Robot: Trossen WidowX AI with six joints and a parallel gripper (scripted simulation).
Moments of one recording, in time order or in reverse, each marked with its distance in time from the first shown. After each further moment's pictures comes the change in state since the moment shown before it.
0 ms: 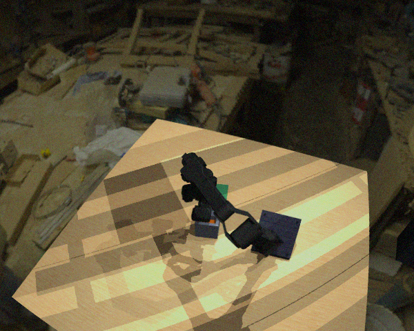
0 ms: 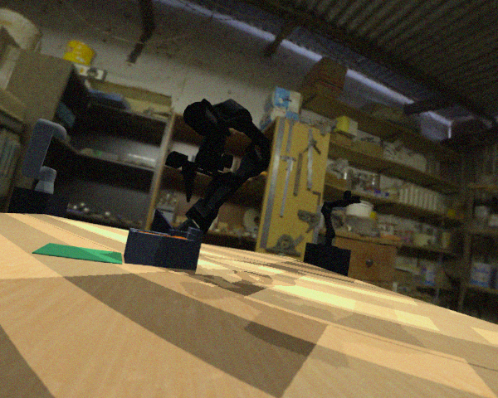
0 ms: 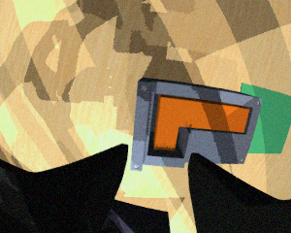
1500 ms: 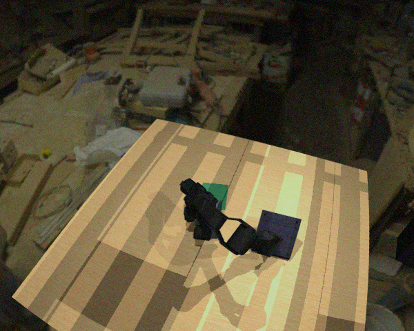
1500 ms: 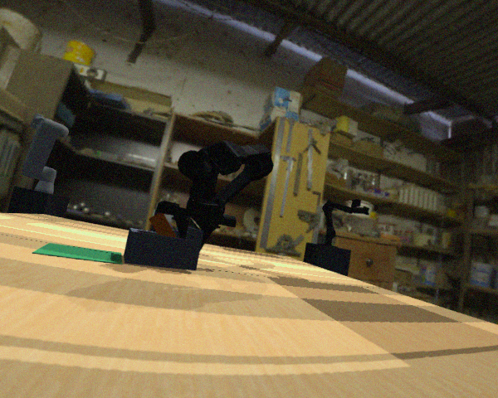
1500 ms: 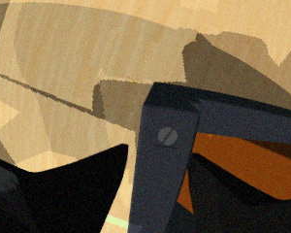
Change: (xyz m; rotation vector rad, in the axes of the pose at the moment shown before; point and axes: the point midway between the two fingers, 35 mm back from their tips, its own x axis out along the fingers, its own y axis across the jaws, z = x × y) arm 0.109 0.015 -0.002 -0.020 -0.004 0.065
